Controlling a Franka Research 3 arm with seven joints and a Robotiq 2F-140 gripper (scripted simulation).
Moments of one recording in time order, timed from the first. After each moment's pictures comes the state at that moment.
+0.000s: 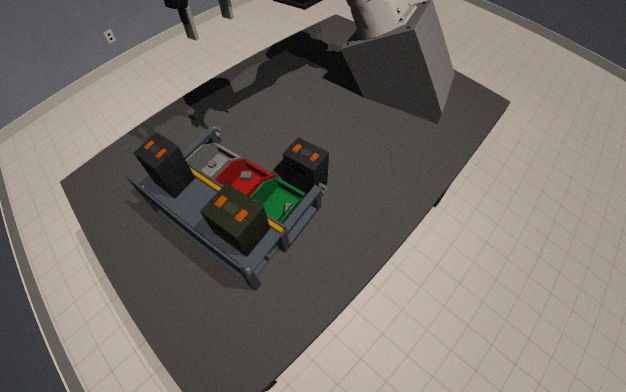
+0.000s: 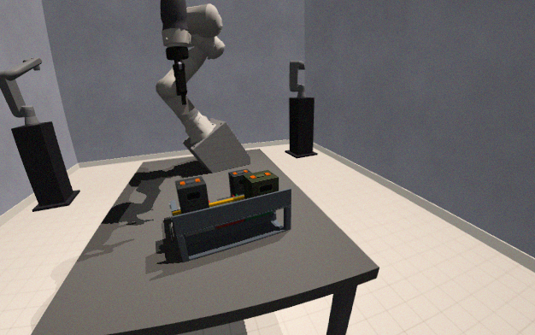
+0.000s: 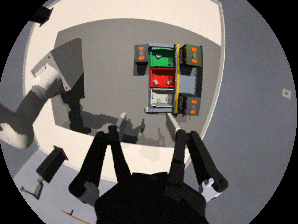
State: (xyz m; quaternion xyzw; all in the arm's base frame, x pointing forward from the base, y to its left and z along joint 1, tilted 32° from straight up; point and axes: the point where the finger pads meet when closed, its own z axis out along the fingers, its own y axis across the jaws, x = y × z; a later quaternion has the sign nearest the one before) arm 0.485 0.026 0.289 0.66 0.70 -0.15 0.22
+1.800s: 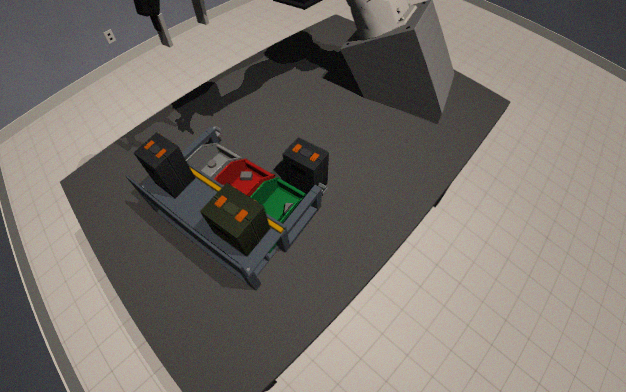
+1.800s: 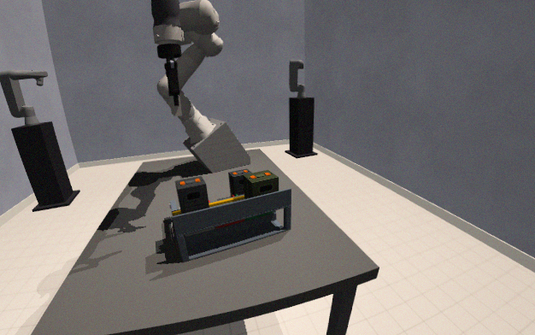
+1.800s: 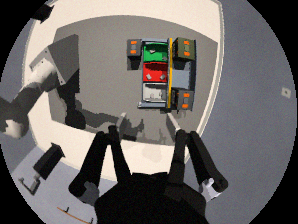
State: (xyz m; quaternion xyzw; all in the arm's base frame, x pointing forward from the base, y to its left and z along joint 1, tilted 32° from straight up) arm 0.527 0.005 0.308 0.65 0.71 -0.16 0.22
